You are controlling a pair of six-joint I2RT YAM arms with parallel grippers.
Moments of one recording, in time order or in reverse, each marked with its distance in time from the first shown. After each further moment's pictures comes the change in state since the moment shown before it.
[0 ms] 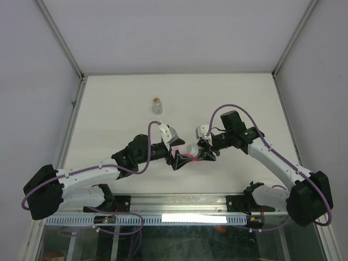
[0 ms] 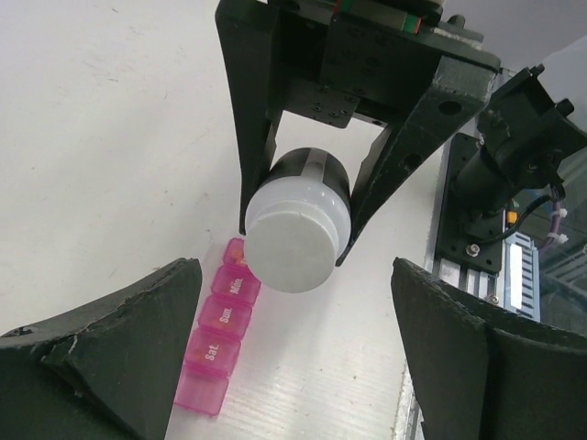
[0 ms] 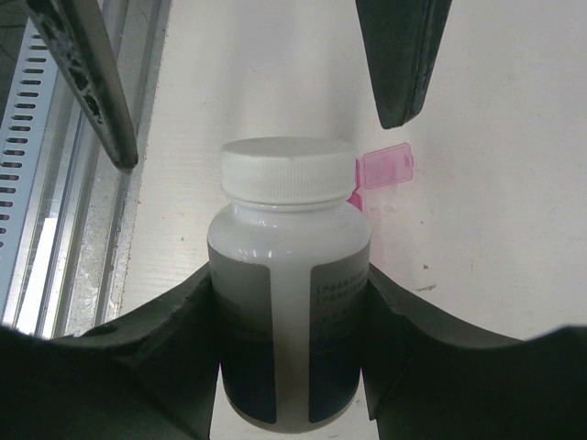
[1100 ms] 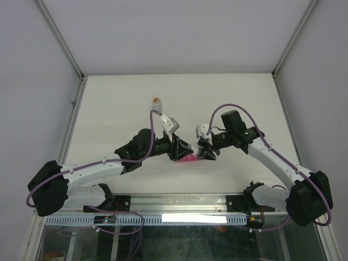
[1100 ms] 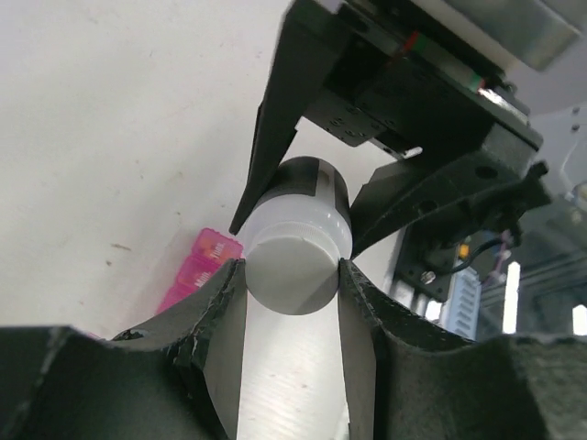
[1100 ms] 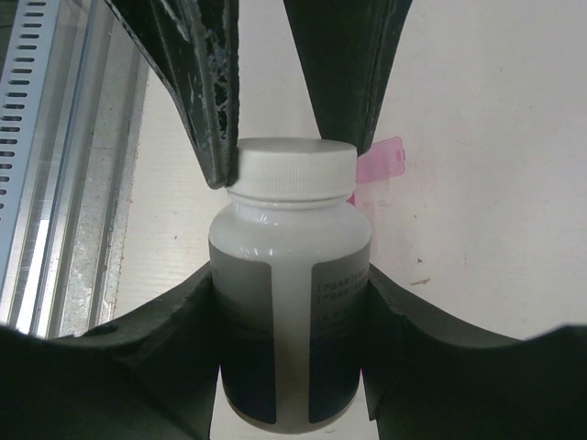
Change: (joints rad) left arm 0.040 0.081 0.084 -0.065 0.031 -0.135; right arm -0.005 0.002 0.000 0.006 0.010 0.005
